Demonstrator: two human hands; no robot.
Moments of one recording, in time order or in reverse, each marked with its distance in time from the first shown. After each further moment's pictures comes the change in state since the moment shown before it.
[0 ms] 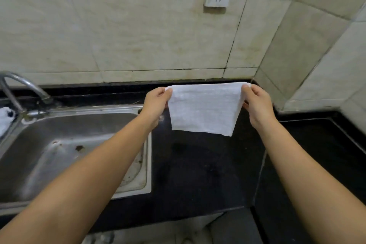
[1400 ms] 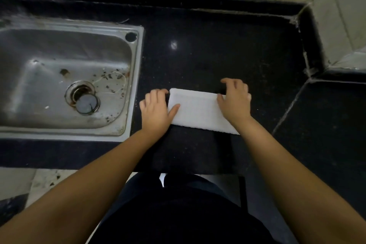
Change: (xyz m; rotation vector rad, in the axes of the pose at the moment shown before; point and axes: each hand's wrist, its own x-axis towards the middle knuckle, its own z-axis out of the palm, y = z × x) left_hand -0.064 -0.179 0.069 1.049 0.147 -0.049; right_hand 0.007 0.177 0.022 -1.117 -0.404 -0.096
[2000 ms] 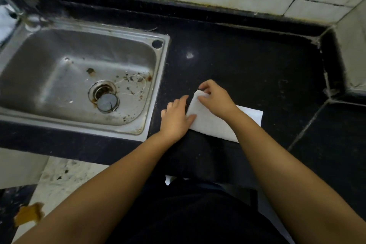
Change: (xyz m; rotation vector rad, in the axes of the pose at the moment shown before) left_hand -0.004 0.009 -0.020 -0.167 -0.220 -0.094; right_hand 0.011 -0.084 0.003 0.350 -0.385 -0.151
